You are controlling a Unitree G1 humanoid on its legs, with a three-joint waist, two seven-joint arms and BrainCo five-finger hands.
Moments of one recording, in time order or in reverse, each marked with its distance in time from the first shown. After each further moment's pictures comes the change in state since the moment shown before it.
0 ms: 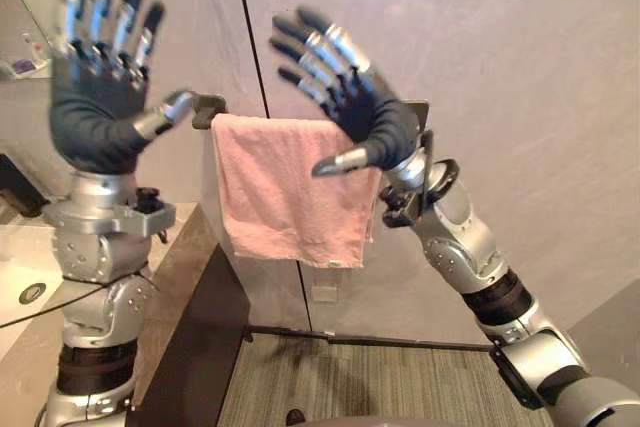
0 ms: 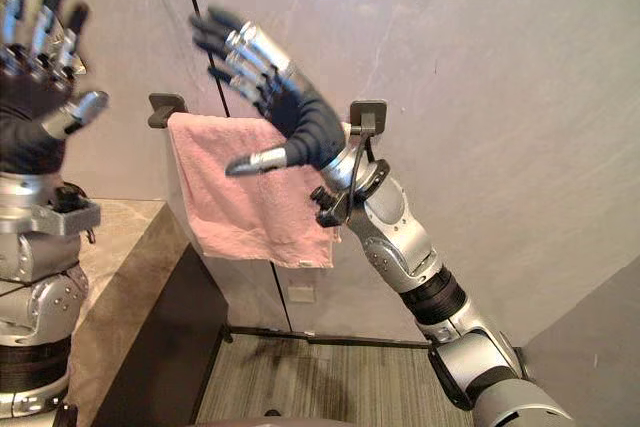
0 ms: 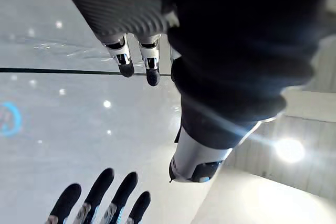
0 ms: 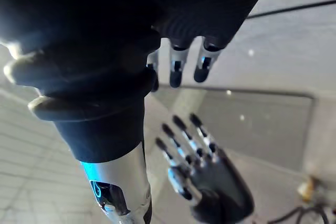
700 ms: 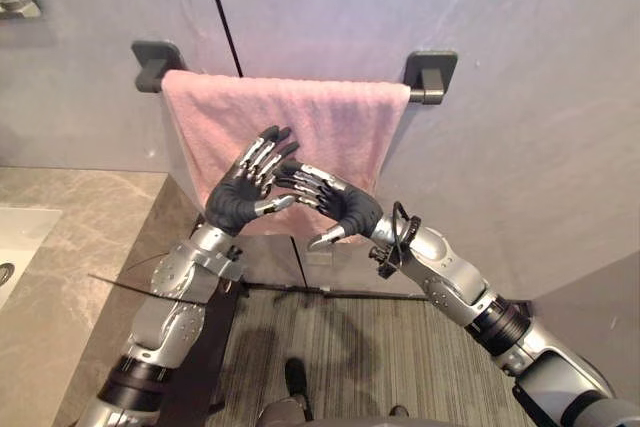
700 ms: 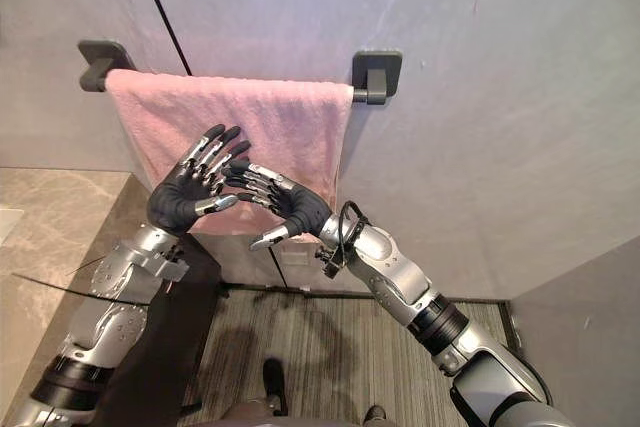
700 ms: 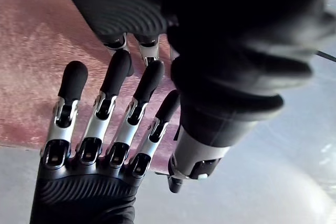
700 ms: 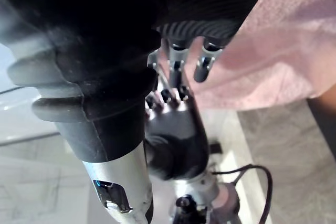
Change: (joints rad) left arm 0.035 -0.025 -0.309 0.274 -0.109 0.131 -0.177; right arm 0.093 -0.028 0.160 0.232 0.003 0.058 0.050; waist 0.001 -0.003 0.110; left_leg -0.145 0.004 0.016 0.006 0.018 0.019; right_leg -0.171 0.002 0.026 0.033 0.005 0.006
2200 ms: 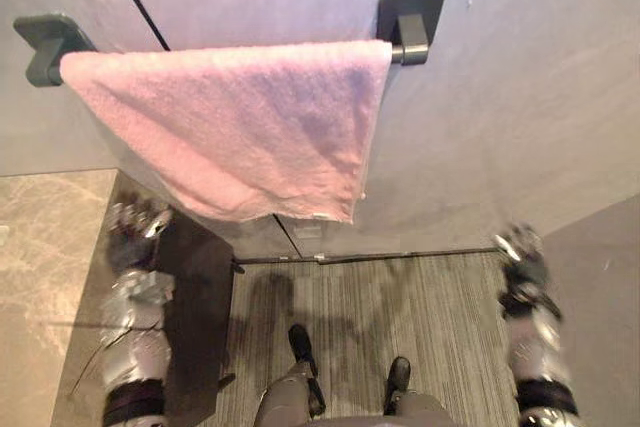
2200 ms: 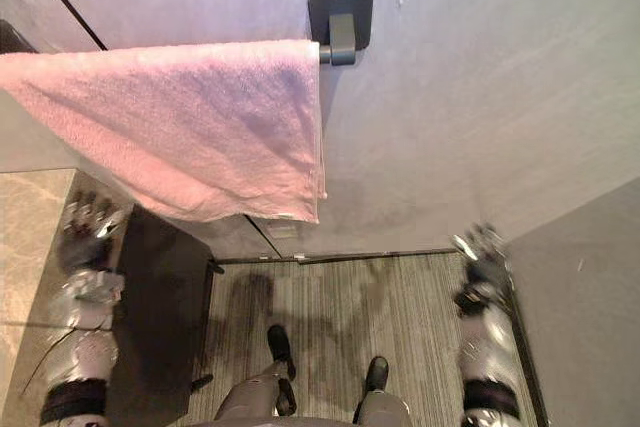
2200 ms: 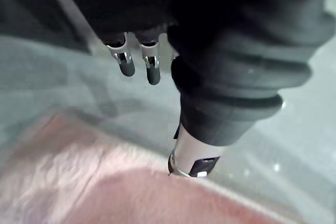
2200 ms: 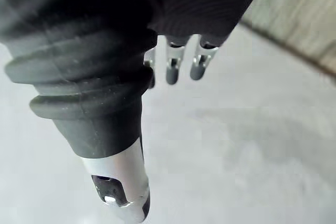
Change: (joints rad) left arm 0.193 -0.240 0.573 0.405 0.082 -0.007 0.174; right arm 0.534 0.170 -1.114 0.418 -0.011 -0.015 -0.287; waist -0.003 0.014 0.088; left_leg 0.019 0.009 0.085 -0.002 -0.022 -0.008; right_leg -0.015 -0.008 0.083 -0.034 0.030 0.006
